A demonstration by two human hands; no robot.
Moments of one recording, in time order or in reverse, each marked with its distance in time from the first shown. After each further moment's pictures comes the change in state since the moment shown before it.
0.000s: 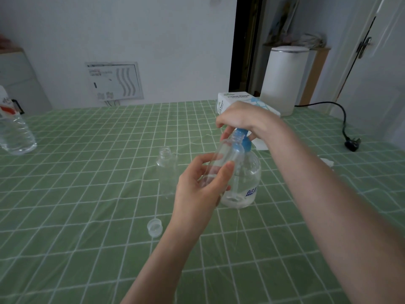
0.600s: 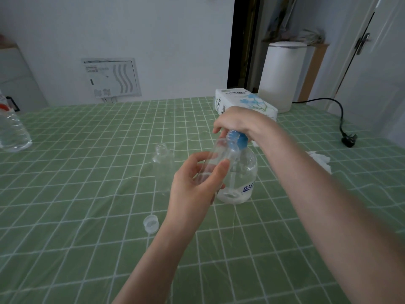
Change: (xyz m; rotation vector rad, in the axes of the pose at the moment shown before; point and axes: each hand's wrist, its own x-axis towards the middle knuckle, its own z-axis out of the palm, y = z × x) left_hand 0.000 -0.004 -0.001 0.031 0.019 -0.018; right_hand 0.000 0.005 0.010 -0.017 -0.041 0.023
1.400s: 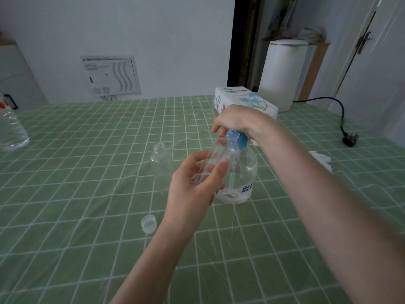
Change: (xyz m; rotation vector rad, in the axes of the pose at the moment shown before) left_hand -0.001 0.001 0.001 -0.015 0.003 0.004; right_hand -0.003 -0.002 0.000 -0.004 -0.003 0.002
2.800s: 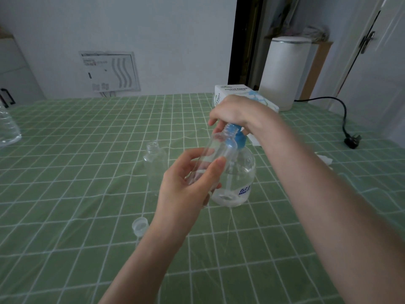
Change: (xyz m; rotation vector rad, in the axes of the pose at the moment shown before) left_hand 0.001 0.005 0.001 -0.021 -0.002 0.002; right_hand 0.008 -0.003 -0.008 -0.011 0.033 -0.058
